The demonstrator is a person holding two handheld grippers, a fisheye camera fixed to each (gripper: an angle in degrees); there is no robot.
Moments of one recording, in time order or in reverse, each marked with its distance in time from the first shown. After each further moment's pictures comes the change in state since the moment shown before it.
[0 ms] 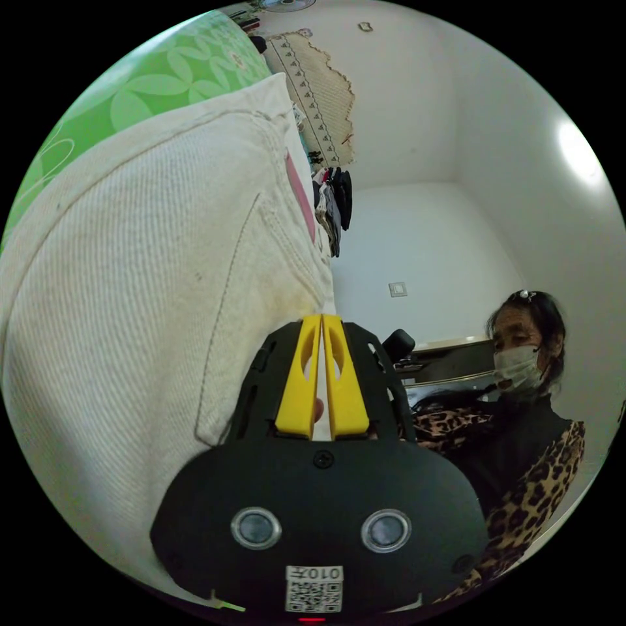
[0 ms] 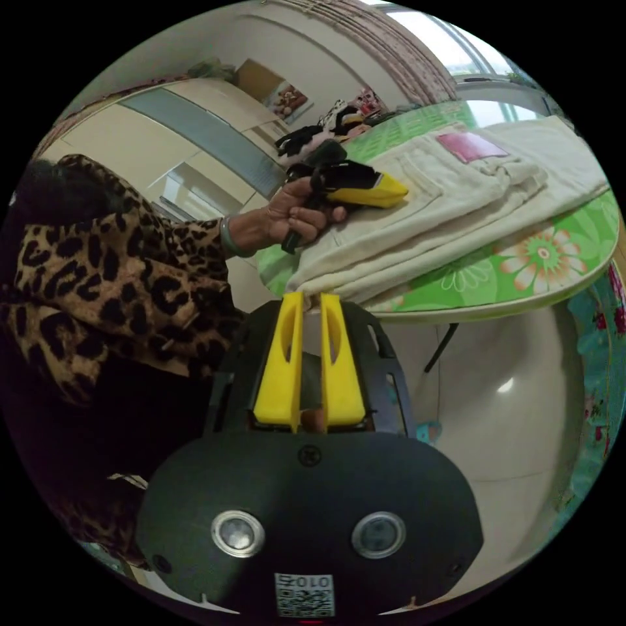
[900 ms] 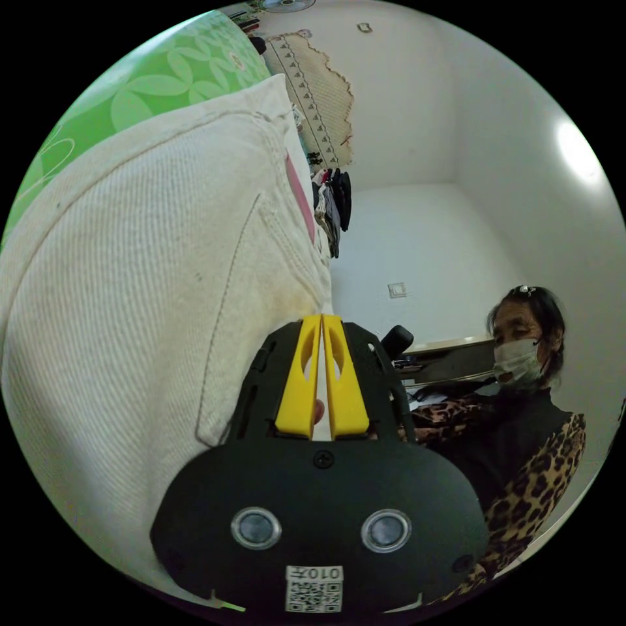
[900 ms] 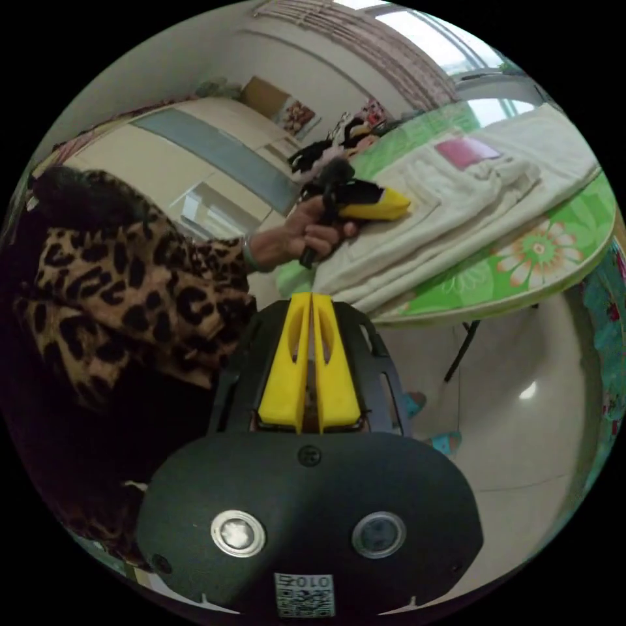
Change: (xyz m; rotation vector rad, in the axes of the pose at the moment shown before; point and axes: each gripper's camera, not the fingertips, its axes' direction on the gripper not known) left arm 0.048 0.004 -0.005 0.007 0.003 0.003; right arm -0.009 -0.040 -0.050 0.095 -0.089 0.048
